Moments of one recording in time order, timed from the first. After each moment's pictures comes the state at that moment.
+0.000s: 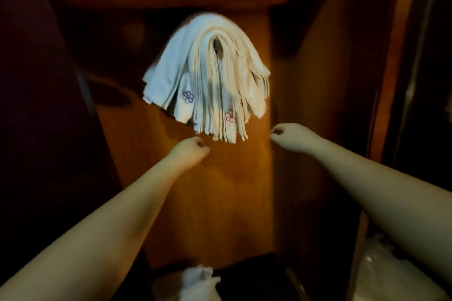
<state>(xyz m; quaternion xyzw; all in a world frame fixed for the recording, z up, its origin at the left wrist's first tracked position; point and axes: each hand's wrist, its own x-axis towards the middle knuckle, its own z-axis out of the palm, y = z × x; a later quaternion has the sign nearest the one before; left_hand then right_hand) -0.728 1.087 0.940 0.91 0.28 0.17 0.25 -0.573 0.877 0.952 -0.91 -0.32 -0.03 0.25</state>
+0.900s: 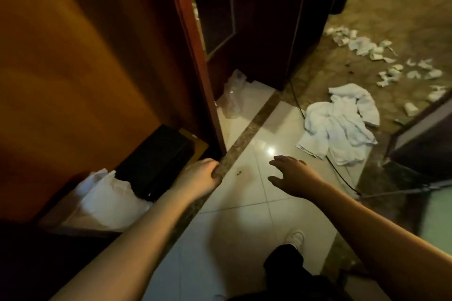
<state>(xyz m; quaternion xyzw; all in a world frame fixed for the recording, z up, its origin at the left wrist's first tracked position) -0.768 0.755 0.603 0.95 -0.10 -0.27 0.13 -0.786 0.490 0.567 -0.96 -0.09 0.22 0.12</state>
